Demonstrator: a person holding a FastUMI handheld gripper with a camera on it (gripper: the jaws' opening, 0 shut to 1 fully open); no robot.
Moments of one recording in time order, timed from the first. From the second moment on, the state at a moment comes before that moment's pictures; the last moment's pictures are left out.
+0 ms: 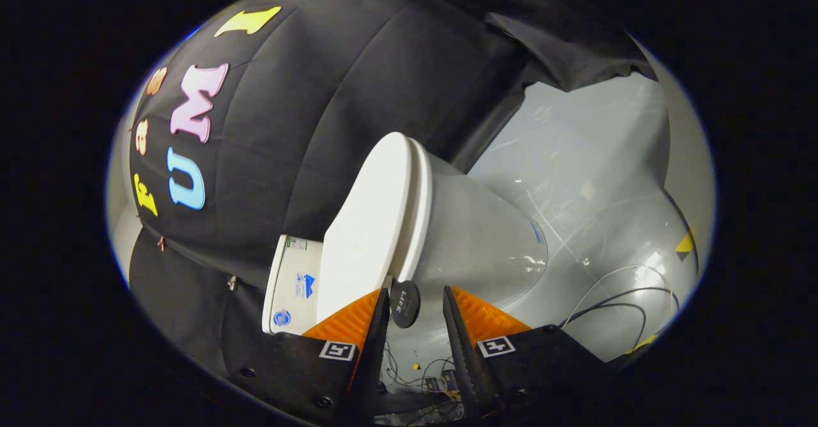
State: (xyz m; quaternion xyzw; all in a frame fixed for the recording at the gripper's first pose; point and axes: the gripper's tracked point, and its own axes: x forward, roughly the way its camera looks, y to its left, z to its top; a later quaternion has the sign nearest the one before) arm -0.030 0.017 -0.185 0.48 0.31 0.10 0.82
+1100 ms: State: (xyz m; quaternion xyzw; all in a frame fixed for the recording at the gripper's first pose) arm -0.018 0.042 -0.189 0.52 0.31 0.10 0.79
